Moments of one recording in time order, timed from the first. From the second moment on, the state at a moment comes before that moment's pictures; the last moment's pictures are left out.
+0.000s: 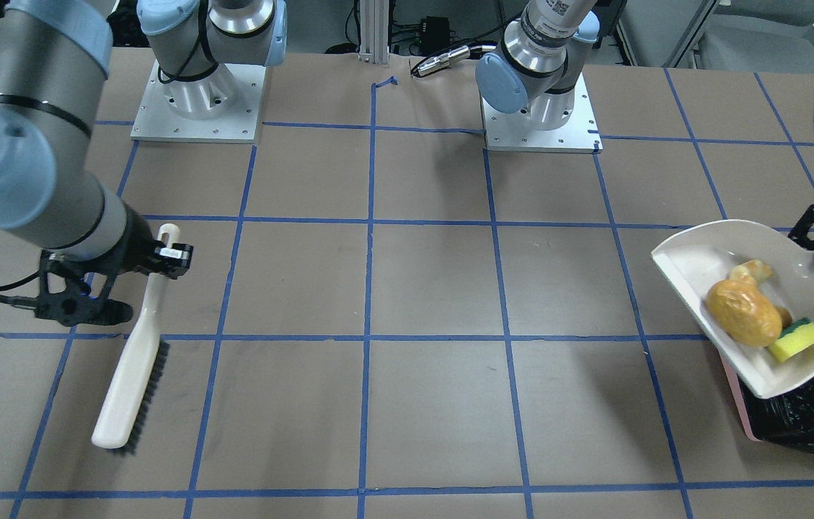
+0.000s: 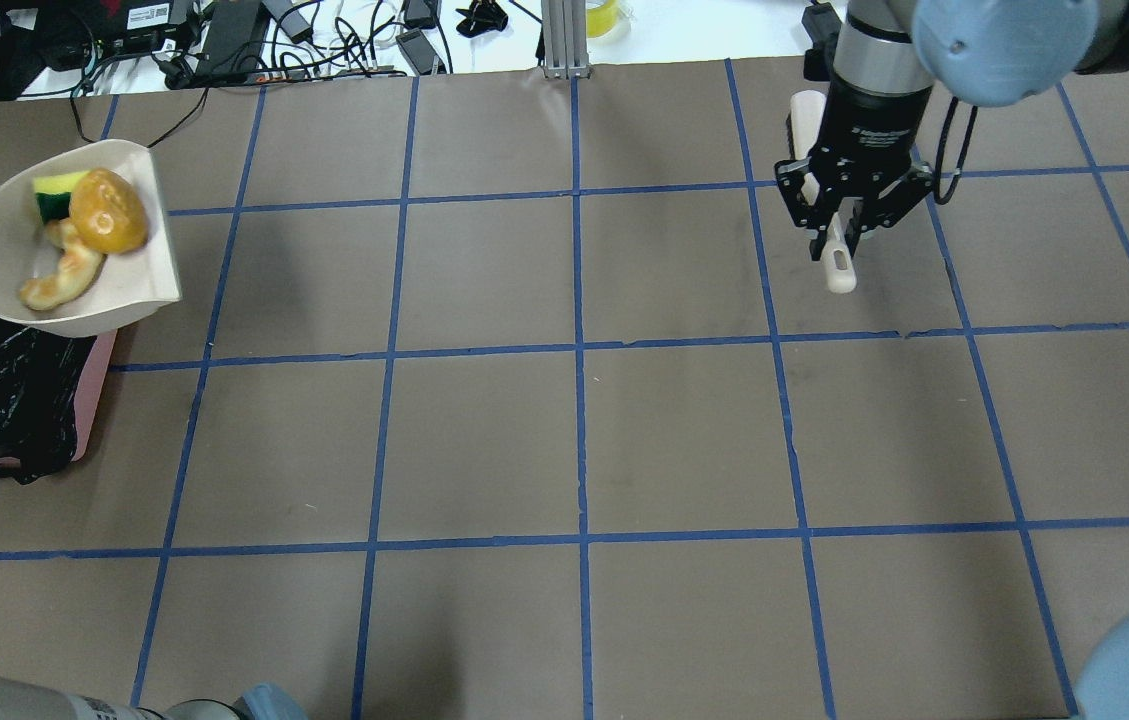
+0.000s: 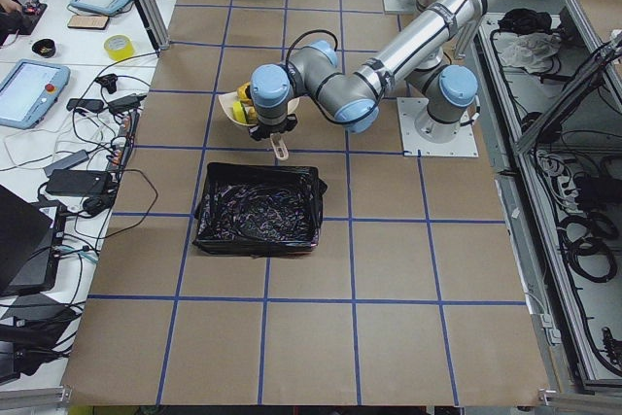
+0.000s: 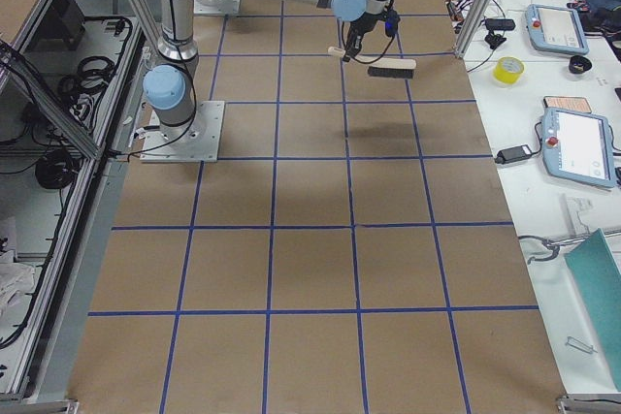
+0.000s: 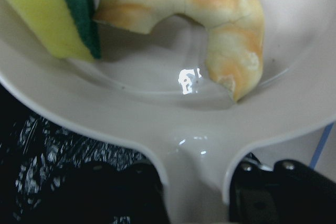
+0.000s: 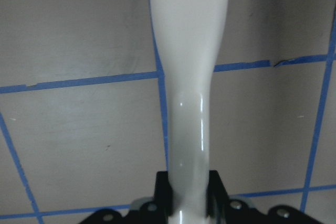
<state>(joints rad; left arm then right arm) -0.80 -1.83 -1.53 -1.47 1.34 1.89 1.50 -1.28 1.46 -1.53 -1.59 0.01</state>
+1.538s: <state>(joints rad) -0.87 -1.97 -1.31 -1.27 2.27 1.90 1.21 -1.14 1.63 -1.86 -1.63 -0.35</state>
